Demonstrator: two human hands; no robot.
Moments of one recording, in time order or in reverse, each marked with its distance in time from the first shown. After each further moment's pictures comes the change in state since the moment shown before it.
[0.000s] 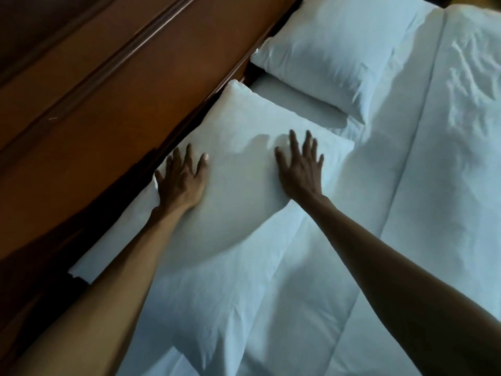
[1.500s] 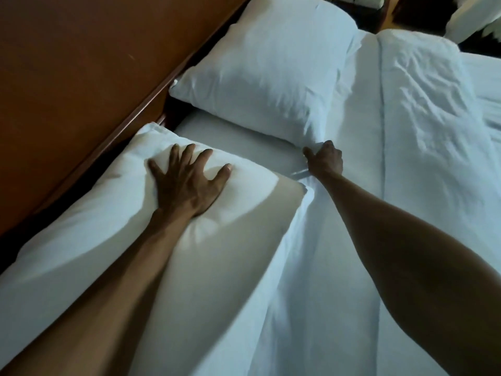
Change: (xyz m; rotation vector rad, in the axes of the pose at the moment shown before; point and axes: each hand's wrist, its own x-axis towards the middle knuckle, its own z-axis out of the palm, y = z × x) left_hand 0.176 0.188 0.107 0.134 0.297 0.377; right_hand 0.247 0.202 -0.030 0.107 0.238 0.466
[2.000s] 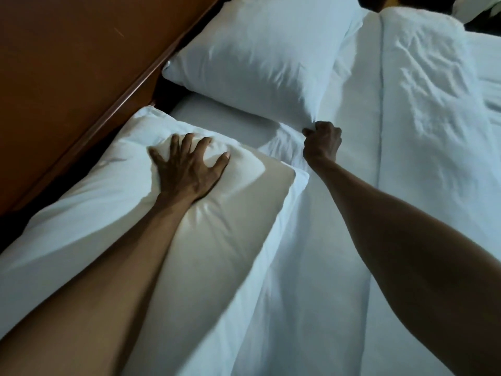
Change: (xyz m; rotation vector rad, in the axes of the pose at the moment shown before) left_hand -0.003 0.004 0.020 -0.021 0.034 0.013; right_hand -0.027 -0.011 -0.013 0.127 0.140 -0.069
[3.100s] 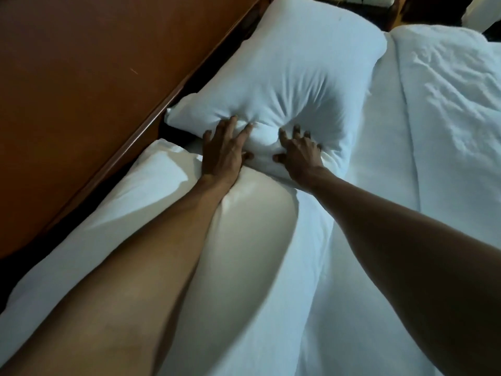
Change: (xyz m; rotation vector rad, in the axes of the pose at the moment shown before) left_hand 0.121 0.022 0.033 0.067 0.127 0.341; right_hand 0.029 -0.047 0.079 -0.523 -0.304 -0.459
